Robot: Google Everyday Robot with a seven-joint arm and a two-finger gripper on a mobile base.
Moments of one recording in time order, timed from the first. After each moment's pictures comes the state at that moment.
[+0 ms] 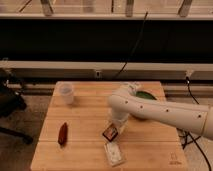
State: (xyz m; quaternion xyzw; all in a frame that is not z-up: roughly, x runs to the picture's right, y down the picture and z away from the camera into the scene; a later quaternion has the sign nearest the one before) arm 0.058 0.214 0.756 -0.30 -0.18 -0.36 0.86
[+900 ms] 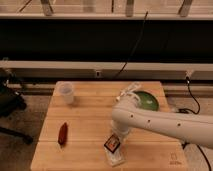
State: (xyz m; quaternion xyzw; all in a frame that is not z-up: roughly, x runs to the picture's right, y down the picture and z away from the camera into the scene) arm 0.065 0.247 0.712 -0.29 -0.18 -0.38 0.86
